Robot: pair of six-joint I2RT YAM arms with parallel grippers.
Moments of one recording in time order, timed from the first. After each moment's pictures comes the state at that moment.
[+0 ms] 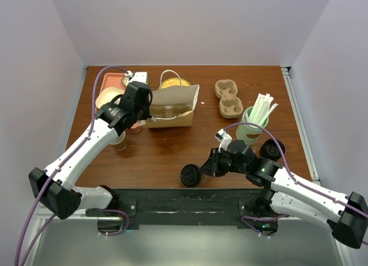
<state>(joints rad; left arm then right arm) -0.56 1.29 1.31 -0.77 -0.40 -0.42 0.89 0.82 0.50 -0.26 -0.20 0.82</state>
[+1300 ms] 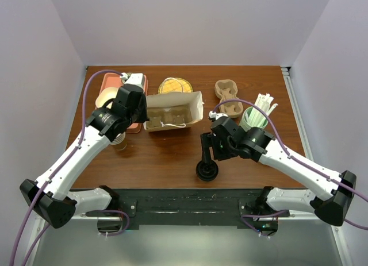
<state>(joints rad) -0.56 1.20 1.29 -0.78 -0.30 -0.43 0.89 1.16 1.11 -0.94 0.12 0.63</state>
